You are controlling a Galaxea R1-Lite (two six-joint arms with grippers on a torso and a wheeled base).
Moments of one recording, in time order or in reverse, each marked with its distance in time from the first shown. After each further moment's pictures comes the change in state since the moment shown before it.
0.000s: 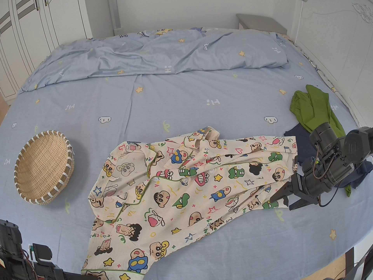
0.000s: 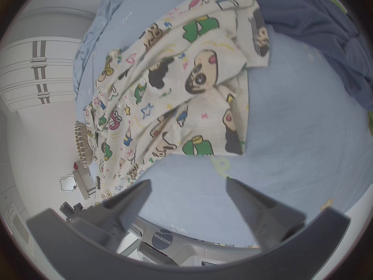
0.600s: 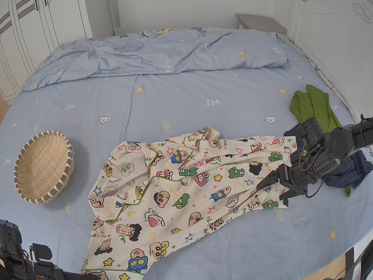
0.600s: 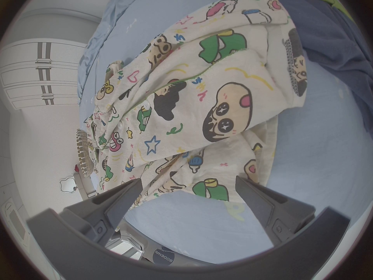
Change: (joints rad) left arm 0.003 -0.001 0.000 0.000 0.000 0.000; right arm 0.014 0.131 -0.116 -0.091 -0.004 0.012
